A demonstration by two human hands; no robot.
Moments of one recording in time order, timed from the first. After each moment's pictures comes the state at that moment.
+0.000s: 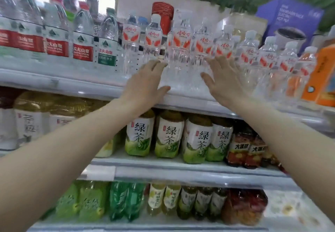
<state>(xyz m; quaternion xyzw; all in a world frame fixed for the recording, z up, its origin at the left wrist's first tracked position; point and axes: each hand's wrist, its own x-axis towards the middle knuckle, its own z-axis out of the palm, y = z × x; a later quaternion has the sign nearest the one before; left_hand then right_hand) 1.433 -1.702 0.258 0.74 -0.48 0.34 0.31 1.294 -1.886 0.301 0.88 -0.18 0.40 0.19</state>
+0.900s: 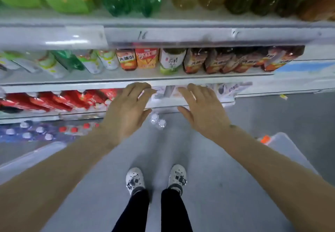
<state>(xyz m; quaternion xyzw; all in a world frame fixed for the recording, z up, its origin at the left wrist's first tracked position) 1.385 -1.575 -0.341 0.78 -0.61 0.02 0.16 1.212 -1.747 -0.336 0.98 -0.16 0.07 -0.01</state>
